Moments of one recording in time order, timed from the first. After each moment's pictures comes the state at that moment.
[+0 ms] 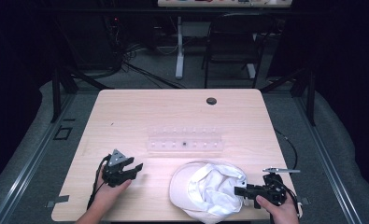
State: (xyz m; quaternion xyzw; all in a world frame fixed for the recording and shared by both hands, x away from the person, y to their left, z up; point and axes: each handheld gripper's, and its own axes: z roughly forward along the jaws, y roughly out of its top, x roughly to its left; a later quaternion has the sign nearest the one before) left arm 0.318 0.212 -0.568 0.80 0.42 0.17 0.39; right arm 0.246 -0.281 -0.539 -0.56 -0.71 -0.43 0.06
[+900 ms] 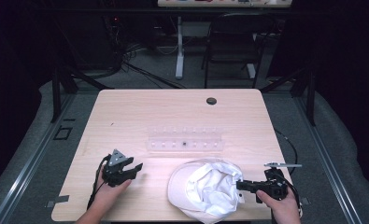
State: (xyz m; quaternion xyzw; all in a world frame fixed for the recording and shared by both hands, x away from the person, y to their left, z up) left arm 0.319 0.212 -0.569 0.80 0.43 0.18 0.39; right arm 0.255 -0.282 -0.525 -0.56 -0.70 -0.44 0.07
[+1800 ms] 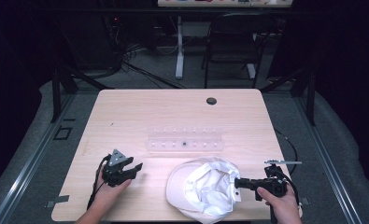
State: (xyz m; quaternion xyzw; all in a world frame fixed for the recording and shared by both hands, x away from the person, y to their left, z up) left arm 0.319 0.212 -0.569 0.80 0.43 0.18 0.39; right arm 0.259 -0.281 -0.518 -0.55 -0.69 -0.46 0.10
